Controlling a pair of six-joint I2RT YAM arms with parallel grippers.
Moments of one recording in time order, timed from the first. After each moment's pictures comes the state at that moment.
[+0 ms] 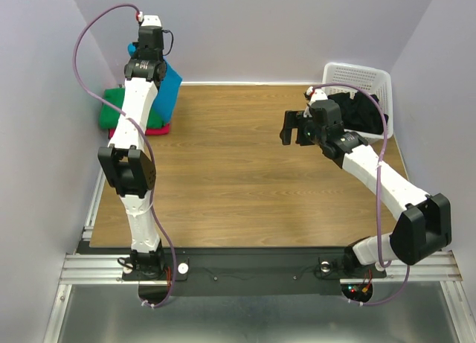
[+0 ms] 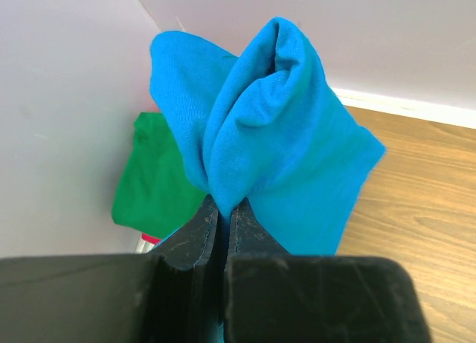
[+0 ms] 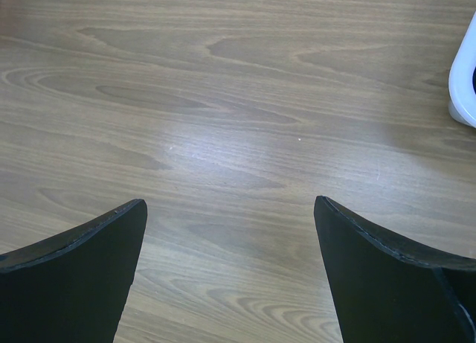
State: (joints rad) left arm -0.11 2.04 2.24 -0.63 -0.47 0.02; right arm 0.41 1.39 1.15 -0.31 0.08 0.29
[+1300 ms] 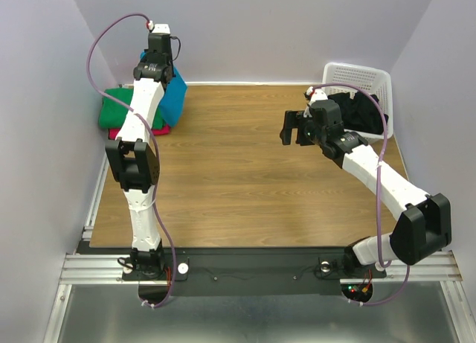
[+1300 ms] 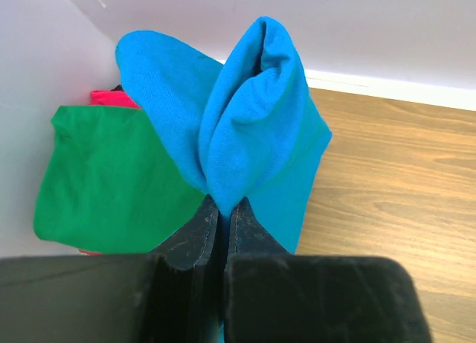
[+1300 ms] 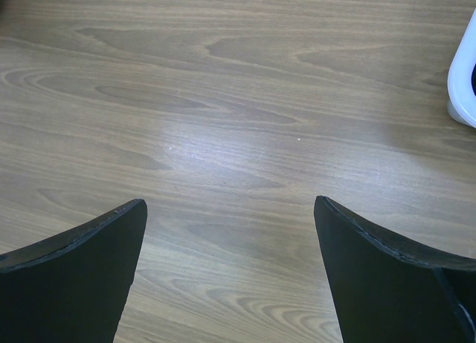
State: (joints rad) left arm -0.12 2.13 2.23 -0.60 -0.35 -0.04; right arm 0.41 1.39 1.15 -0.32 0.08 0.29
